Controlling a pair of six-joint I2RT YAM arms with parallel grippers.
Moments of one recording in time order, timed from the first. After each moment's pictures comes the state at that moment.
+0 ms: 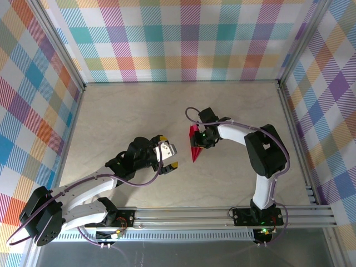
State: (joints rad) left arm -0.73 1.07 0.56 0.00 0.16 0.47; right arm 0.53 1.89 1.19 -0.51 -0.31 0.43
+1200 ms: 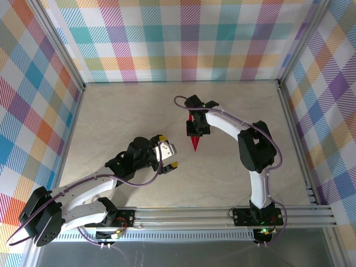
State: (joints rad) left arm -0.73 1.07 0.56 0.00 0.15 0.47; right arm 0.59 2.04 1.63 -0.90 -0.02 0.46
